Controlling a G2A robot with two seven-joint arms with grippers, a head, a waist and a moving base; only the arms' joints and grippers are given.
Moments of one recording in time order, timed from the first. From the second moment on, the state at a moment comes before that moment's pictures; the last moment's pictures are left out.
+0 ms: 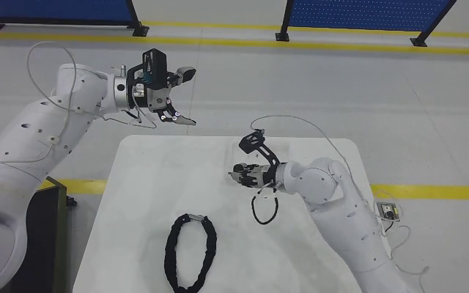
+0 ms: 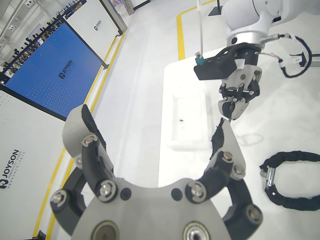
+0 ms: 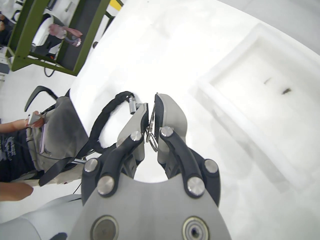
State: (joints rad) left arm -0.09 -1.10 -0.20 -0.75 1.30 -1.01 0.81; right arm -0.98 -1.25 1.22 -1.70 -0.52 -0.19 1.12
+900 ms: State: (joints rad) left arm -0.08 -1.10 -0.20 -0.75 1.30 -1.00 0.80; right arm -1.16 -1.19 1.50 -1.80 -0.21 -0.37 1.21
